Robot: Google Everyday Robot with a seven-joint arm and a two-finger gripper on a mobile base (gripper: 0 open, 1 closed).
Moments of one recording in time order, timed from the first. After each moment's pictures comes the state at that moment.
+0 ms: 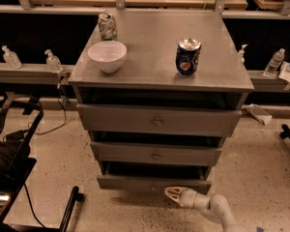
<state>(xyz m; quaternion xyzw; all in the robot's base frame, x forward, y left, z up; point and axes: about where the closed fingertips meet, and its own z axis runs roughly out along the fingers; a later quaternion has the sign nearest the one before) 0.602 -0.143 0.135 -0.51 0.60 0.23 0.58</state>
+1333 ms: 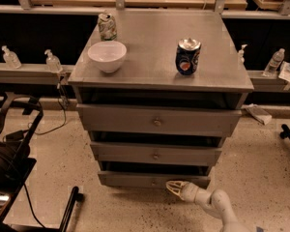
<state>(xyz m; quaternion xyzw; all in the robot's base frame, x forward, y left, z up) 0.627 -0.151 0.156 -0.51 0.58 0.20 0.60</state>
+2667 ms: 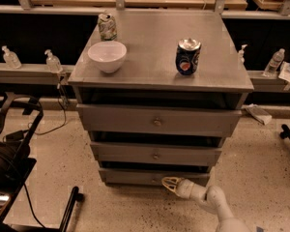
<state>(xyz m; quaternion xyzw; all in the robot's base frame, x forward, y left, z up) 0.642 -0.130 0.170 -0.53 0.55 0.19 0.62</state>
